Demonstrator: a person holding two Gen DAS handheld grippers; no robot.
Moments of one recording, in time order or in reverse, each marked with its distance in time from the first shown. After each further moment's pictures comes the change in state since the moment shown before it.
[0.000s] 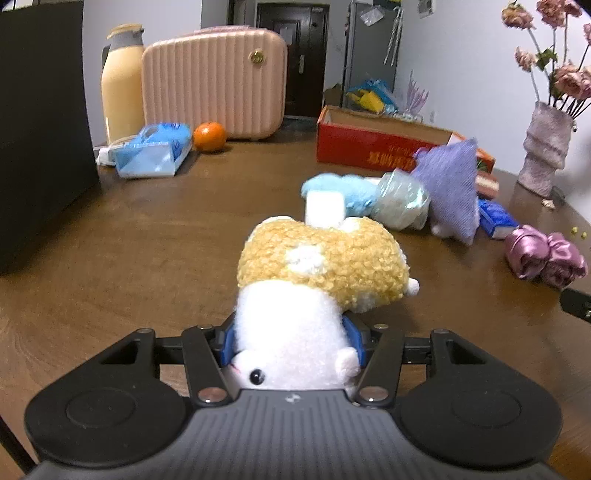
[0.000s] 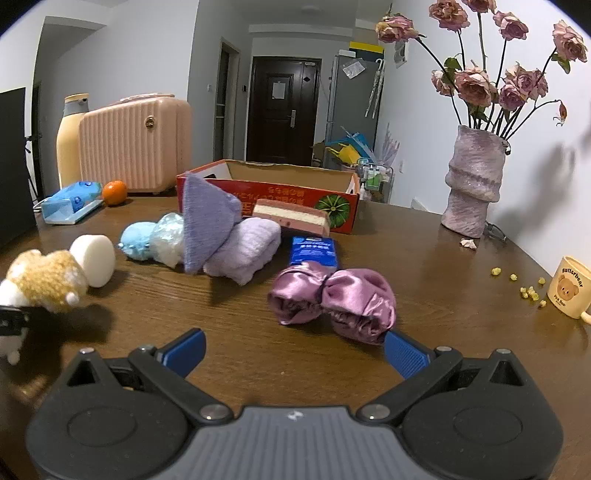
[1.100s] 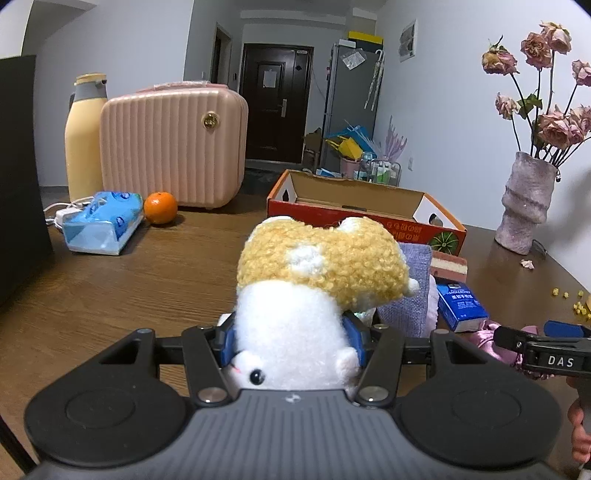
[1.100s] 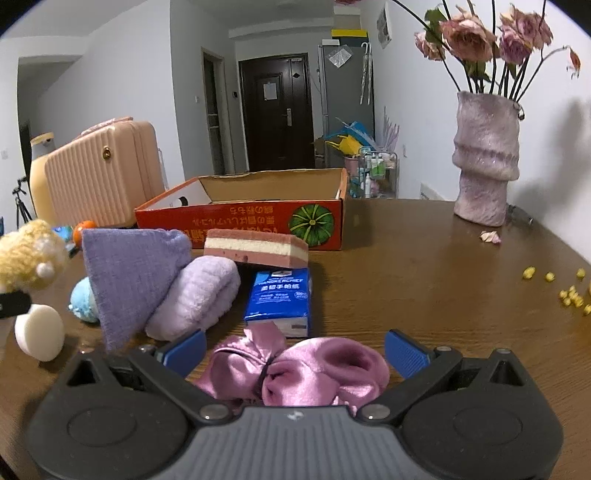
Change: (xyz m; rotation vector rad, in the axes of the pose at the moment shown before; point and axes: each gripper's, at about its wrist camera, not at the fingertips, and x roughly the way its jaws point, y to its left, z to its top) left arm 0.017 -0.054 0.070 -0.005 -0.167 -0.067; right arm 0.092 -0.061 0.040 0.139 0.003 0.096
